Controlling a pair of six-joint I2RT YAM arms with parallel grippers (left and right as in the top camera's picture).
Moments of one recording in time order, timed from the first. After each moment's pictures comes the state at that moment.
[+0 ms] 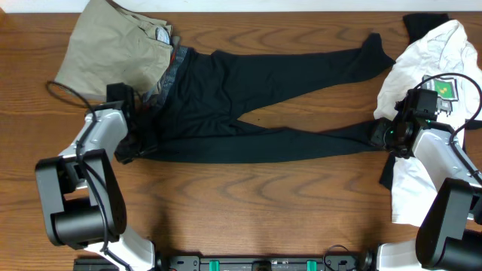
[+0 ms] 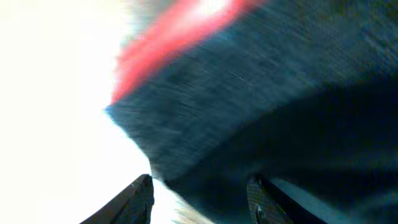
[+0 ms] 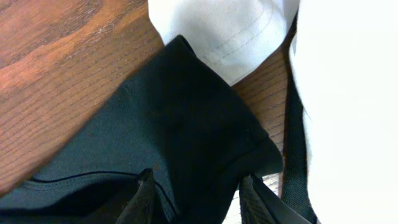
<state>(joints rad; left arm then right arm) 0.19 1.81 1.05 -0.78 -0.05 -0.39 -0.23 1.63 0.90 -0.51 -0.08 0.29</state>
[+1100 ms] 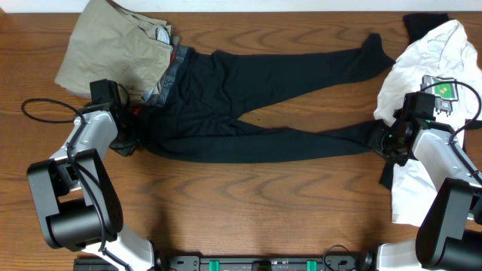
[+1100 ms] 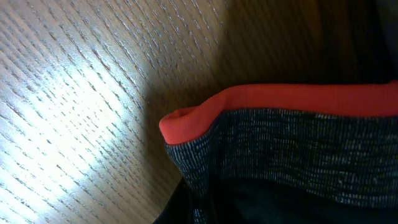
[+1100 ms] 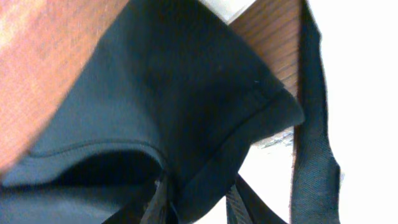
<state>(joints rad) 0.24 1.81 1.05 -0.61 0.07 -0.75 -0.23 1.63 0.90 -0.61 -0.12 0.41</state>
